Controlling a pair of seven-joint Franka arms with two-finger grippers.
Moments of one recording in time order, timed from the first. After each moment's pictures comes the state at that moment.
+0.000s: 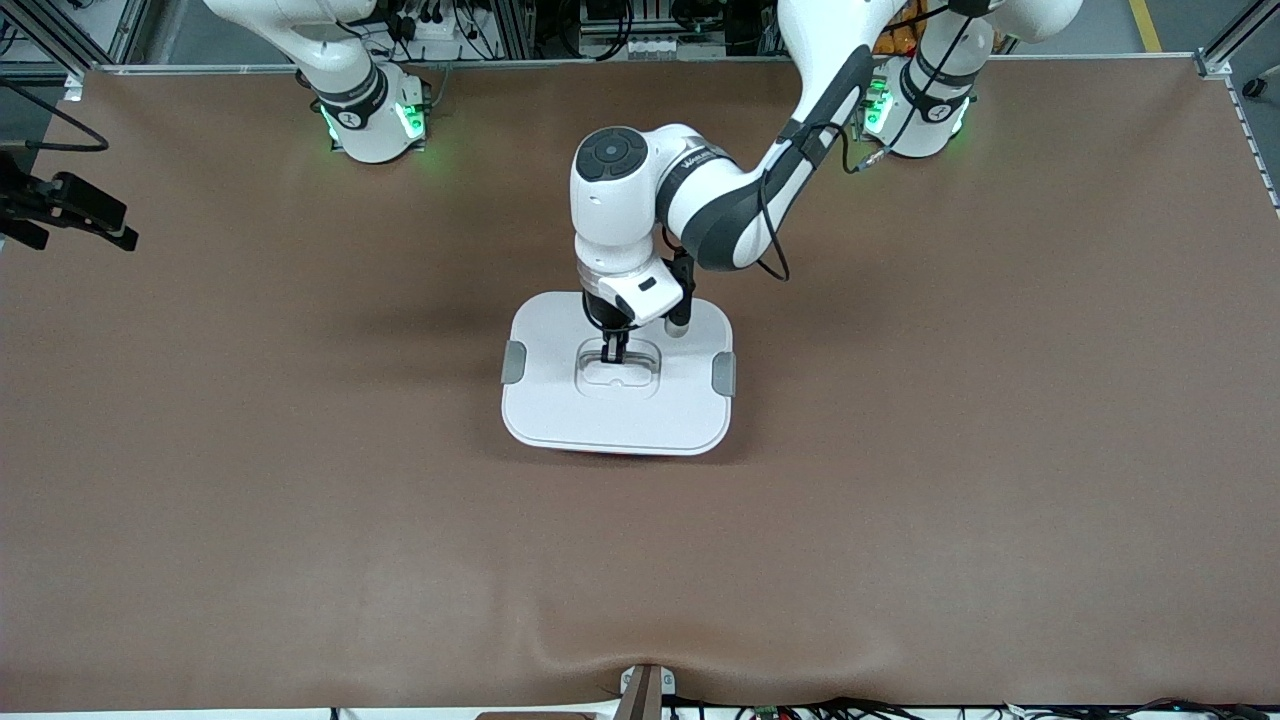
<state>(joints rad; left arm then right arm) -0.84 0.66 -0.03 -1.36 0.19 2.20 -2.44 0.01 -0.06 -0.07 -1.58 0.00 1.49 -0.03</state>
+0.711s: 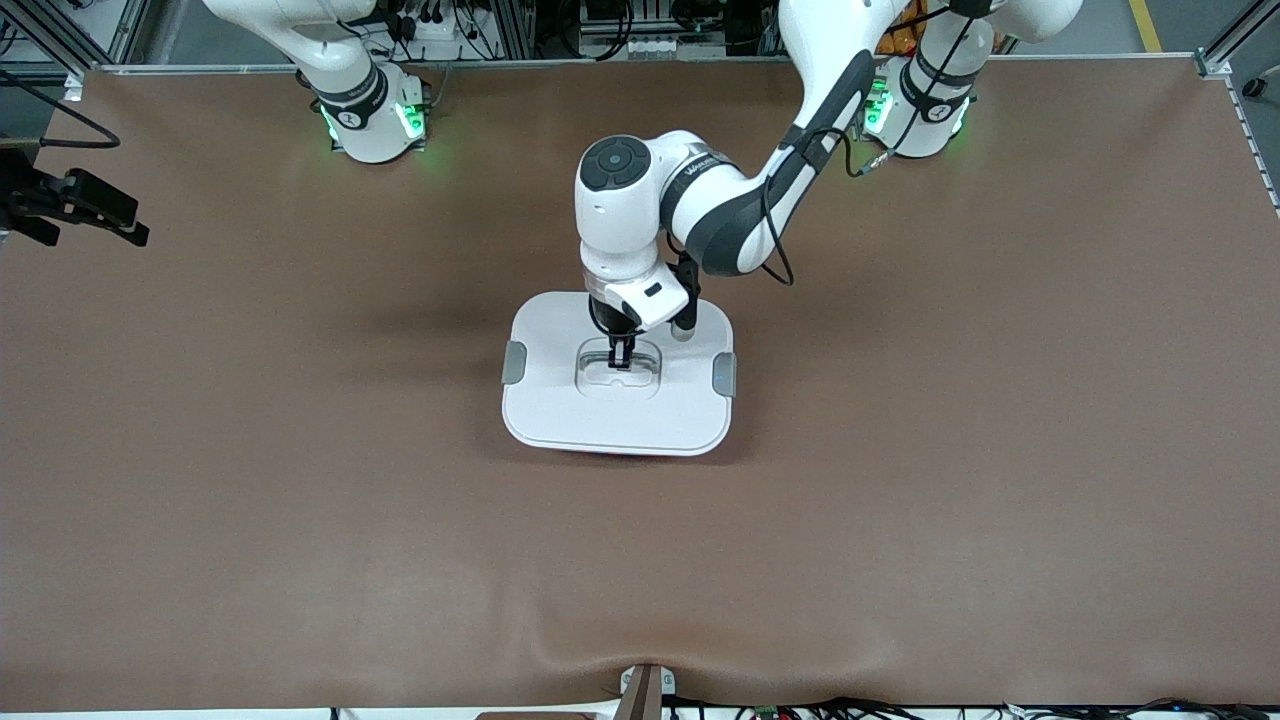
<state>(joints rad) -0.84 0.67 -0.02 -1.37 0.20 2.20 -2.47 0.03 -0.06 -0.07 -1.58 0.00 1.47 -0.02</state>
